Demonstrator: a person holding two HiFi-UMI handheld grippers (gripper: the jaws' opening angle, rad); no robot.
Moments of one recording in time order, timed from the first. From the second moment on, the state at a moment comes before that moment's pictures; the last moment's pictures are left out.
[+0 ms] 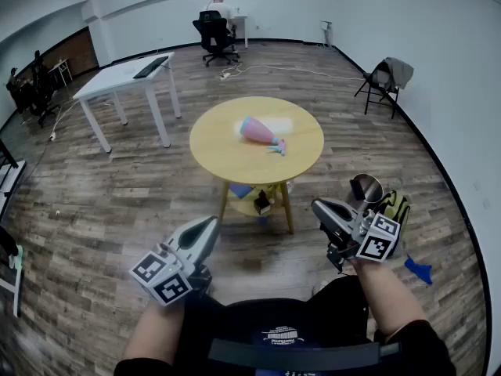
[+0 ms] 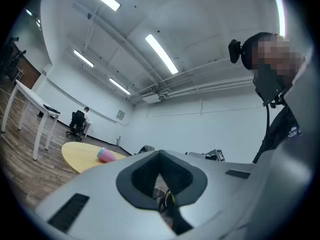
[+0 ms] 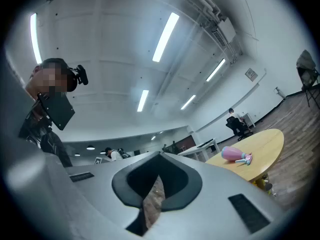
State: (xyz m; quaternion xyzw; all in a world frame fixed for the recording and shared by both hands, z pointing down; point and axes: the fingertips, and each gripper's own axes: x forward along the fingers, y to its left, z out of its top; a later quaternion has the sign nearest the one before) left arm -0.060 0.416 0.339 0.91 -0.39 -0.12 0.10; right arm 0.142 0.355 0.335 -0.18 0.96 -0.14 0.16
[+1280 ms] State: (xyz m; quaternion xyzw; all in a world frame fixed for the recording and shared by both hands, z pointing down) left arm -0.059 0.412 0.351 0.91 -0.38 -0.10 0.10; right arm 0.138 0.348 0.344 -0.19 0.96 -0.15 0.16
